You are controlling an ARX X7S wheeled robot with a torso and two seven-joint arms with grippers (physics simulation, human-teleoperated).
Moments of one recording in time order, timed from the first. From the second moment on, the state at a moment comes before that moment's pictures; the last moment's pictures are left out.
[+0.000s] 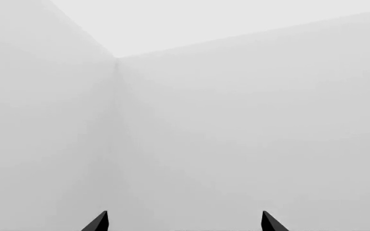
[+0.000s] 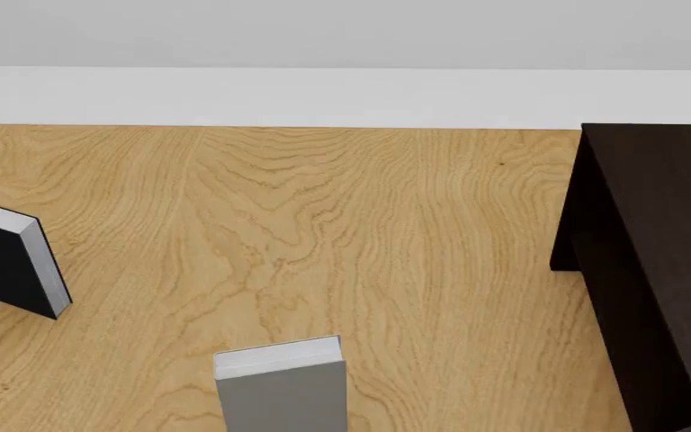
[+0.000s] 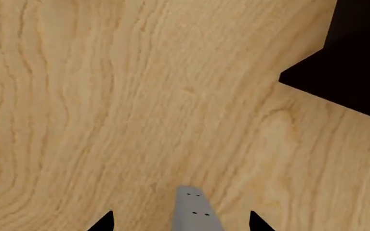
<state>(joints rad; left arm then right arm) -0.08 -1.20 -0.19 0.97 -0.96 -0.18 -1.08 0.98 1.30 -0.90 -0.52 2.32 1.12 1.01</state>
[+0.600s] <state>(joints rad) -0.09 -1.19 -0.16 0.96 -0.94 -0.19 -1.07 0.89 1.30 -0.92 -0.50 2.20 1.10 0.95</state>
